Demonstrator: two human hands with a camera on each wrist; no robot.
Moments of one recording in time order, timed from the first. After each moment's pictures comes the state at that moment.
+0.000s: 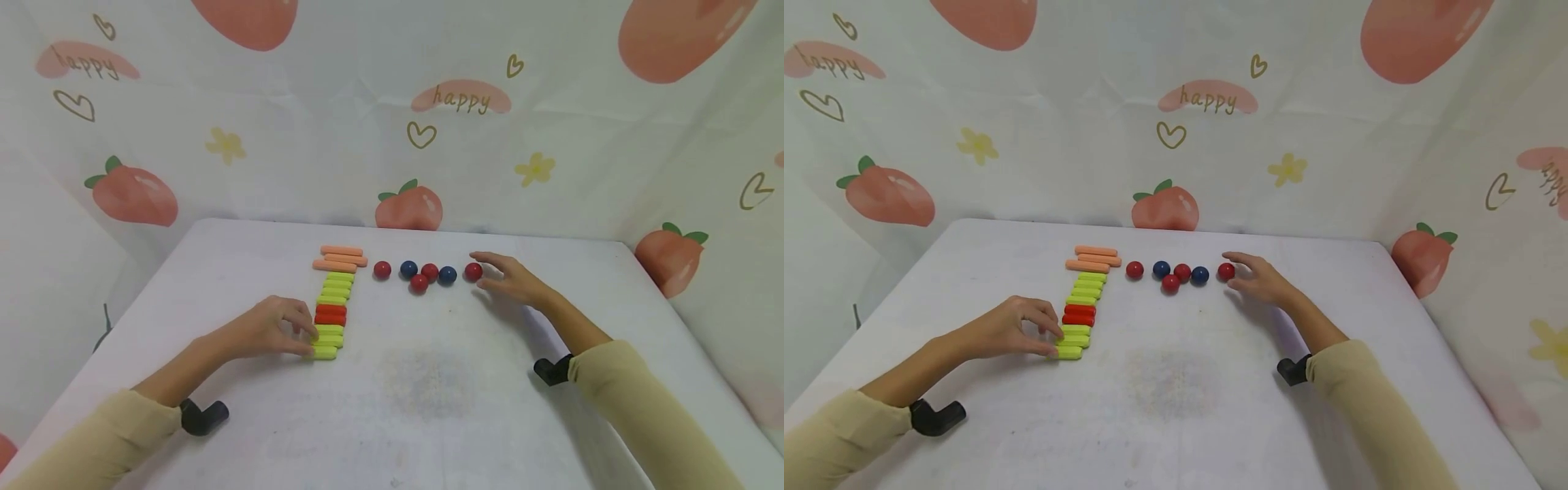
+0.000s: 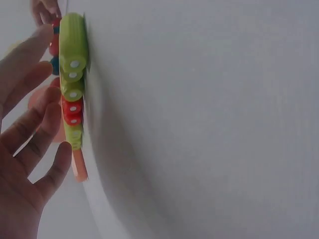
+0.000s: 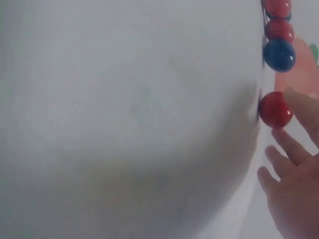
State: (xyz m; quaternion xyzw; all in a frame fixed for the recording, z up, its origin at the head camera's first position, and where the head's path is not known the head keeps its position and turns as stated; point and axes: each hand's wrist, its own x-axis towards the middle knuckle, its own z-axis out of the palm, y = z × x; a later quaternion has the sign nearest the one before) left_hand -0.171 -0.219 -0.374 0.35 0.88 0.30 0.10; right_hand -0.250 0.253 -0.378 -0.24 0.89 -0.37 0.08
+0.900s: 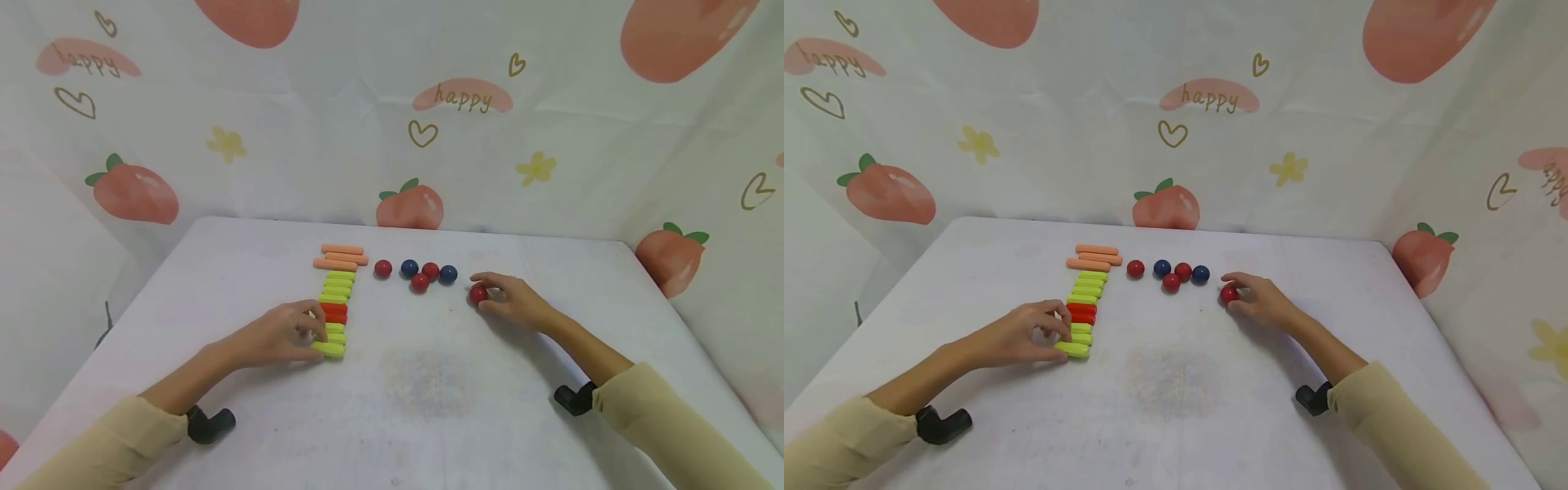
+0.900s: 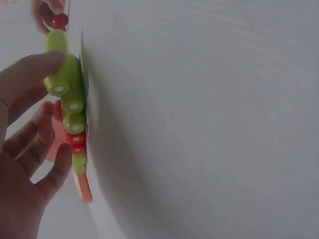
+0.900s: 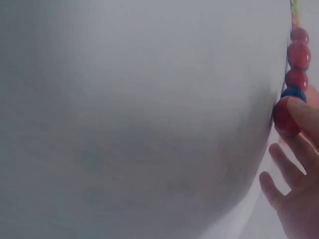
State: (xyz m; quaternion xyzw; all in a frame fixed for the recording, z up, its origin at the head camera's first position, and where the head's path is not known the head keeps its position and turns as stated) left_hand -0.157 -0.200 -0.377 0.35 0.89 0.26 0.07; right_hand -0.212 0.246 -0.385 -0.23 0.92 -0.32 0.08
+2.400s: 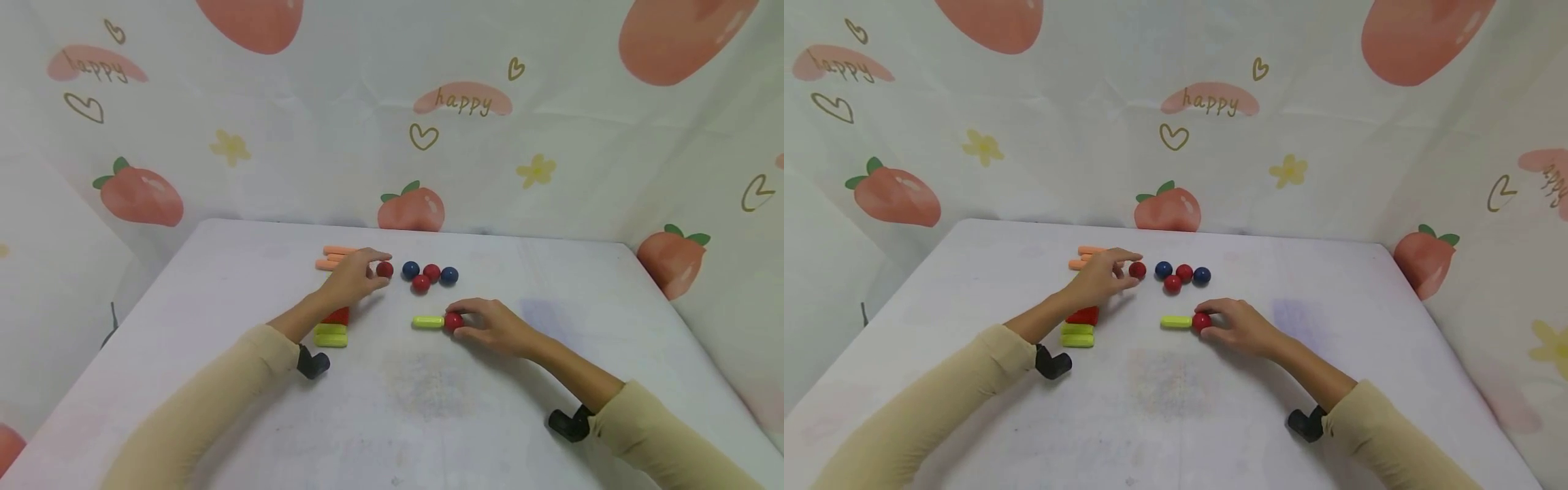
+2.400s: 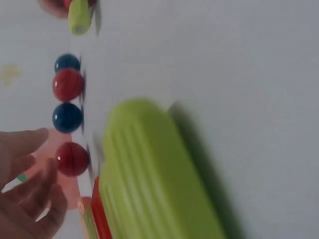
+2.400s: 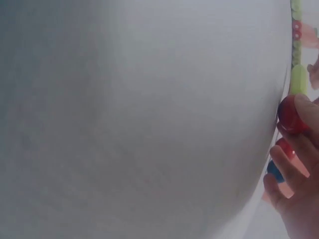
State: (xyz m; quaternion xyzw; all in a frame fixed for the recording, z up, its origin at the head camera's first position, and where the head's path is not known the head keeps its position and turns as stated) left_hand -0.238 -0.099 -0.376 0.23 0.91 0.35 0.02; right_hand -0.175 0.207 -0.387 -0.30 0.89 -0.33 0.09
